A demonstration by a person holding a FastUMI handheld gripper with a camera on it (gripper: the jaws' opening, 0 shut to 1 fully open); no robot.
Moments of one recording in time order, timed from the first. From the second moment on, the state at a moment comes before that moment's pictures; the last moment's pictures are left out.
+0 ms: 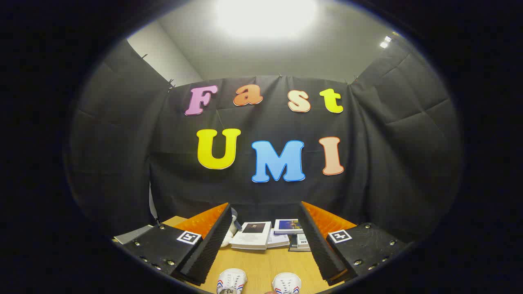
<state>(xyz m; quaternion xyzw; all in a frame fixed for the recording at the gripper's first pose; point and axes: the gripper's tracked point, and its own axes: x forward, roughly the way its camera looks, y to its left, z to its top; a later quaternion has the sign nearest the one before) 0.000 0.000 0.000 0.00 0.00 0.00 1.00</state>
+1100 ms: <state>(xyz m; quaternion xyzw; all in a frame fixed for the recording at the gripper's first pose) -0.007 0.059 -0.017 0.04 0.03 0.06 1.00</state>
